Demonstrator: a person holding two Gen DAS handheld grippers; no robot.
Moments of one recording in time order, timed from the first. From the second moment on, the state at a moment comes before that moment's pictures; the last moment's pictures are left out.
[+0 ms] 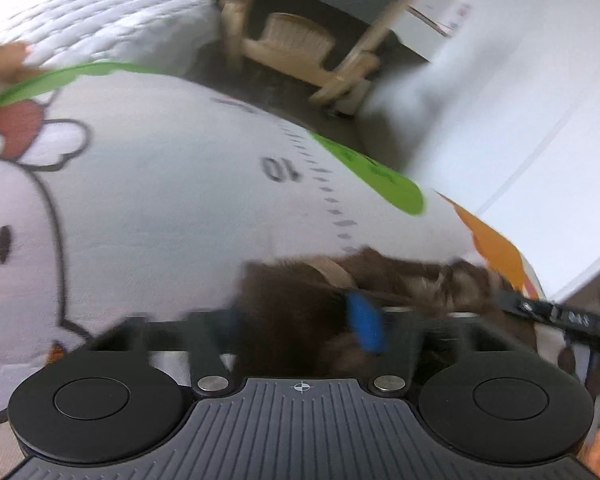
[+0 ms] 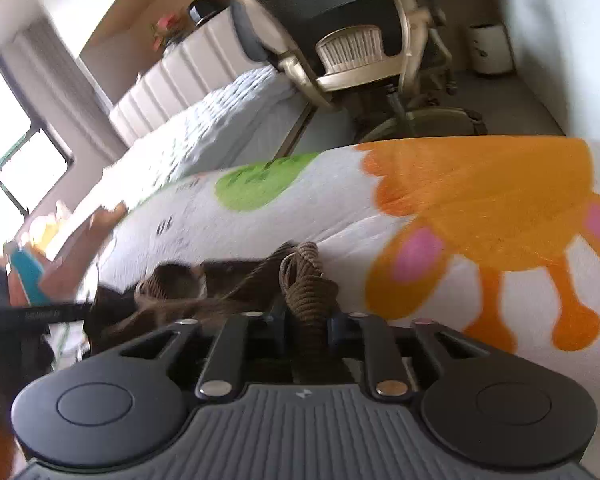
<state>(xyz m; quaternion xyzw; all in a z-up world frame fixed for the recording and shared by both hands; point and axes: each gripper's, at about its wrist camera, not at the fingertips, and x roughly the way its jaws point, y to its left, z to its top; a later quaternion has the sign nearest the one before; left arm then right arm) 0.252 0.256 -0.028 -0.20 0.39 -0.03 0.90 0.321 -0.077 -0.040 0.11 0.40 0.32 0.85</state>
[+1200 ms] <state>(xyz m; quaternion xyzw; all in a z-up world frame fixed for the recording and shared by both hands) 0.031 0.259 0.019 -0.25 0.40 -0.17 0.86 0.114 -0.218 0.004 0.22 0.39 0.31 0.84</state>
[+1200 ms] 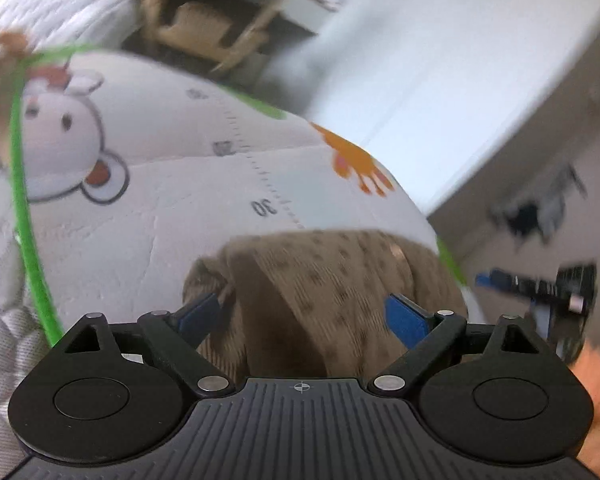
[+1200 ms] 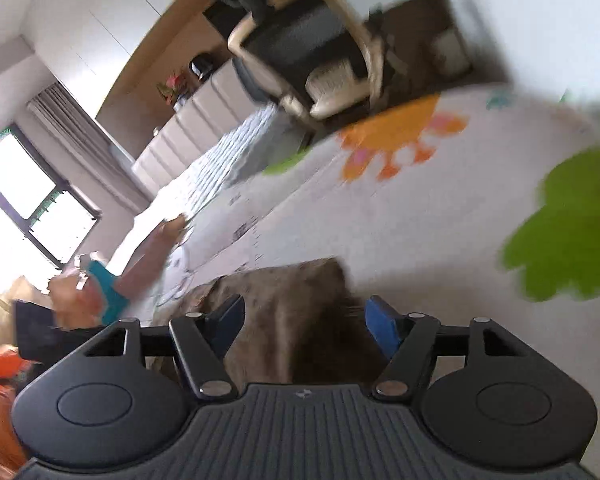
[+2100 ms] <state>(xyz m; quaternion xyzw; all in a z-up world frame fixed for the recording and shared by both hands) 0.107 0.251 -0.029 -0.29 0.39 -0.14 0.86 0.194 -0.147 -0.019 0.11 0.35 0.33 0.87</state>
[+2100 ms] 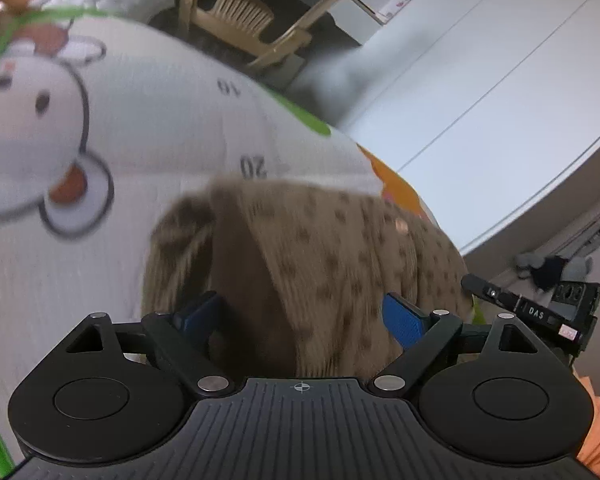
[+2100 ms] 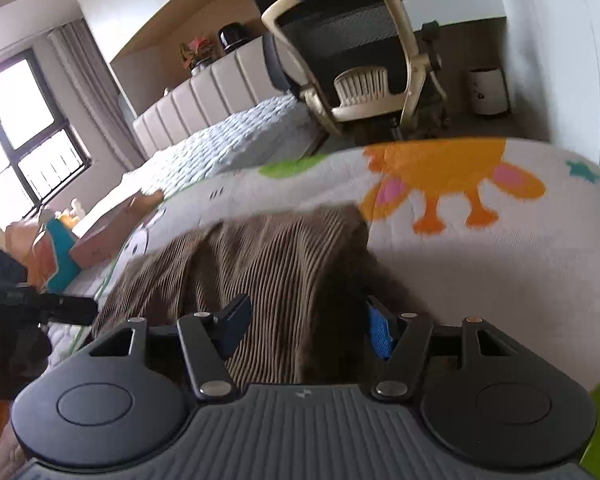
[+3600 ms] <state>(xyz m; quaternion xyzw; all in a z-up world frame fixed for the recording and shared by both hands) 0.110 0.162 -0.029 -0.14 0.36 -0.09 0.92 0.176 -0.059 -0.033 0.05 0.36 0.31 0.88</state>
